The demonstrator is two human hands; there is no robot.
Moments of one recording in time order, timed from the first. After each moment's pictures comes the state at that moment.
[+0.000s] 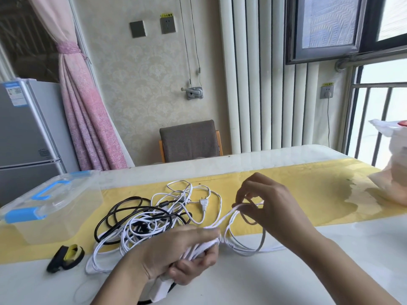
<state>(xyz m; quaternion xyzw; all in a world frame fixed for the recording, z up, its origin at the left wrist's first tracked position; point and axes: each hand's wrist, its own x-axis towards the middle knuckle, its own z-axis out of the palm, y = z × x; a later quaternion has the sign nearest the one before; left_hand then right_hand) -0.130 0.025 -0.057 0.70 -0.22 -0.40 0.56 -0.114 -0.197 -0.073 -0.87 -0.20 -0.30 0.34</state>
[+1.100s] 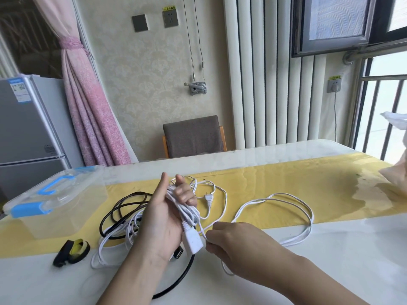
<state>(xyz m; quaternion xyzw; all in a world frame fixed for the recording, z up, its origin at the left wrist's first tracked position) -0.104 0.014 -0.060 0.33 -0.09 -0.05 0.94 -0.134 -0.139 -0.099 -0.93 -0.34 -0.09 0.14</state>
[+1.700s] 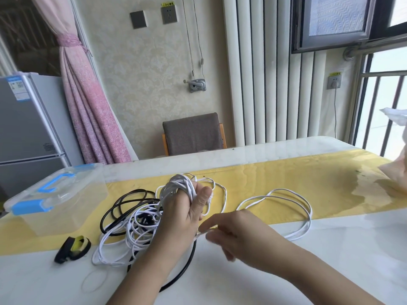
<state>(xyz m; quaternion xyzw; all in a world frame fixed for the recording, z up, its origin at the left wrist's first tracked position) -0.096 0.013 -0.089 0.79 -0.26 0.26 0.48 -0.137 -0.145 -0.087 -0.88 -0.30 -0.04 0.37</state>
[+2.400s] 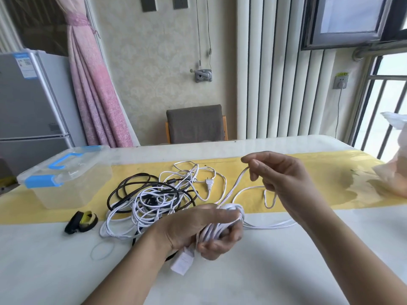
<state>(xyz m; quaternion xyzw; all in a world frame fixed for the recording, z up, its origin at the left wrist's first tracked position) -0.133 0.007 -0.071 0.59 -0.29 -0.44 0.61 -0.133 -0.188 -0.047 -0.66 -0.20 -0.13 0.72</state>
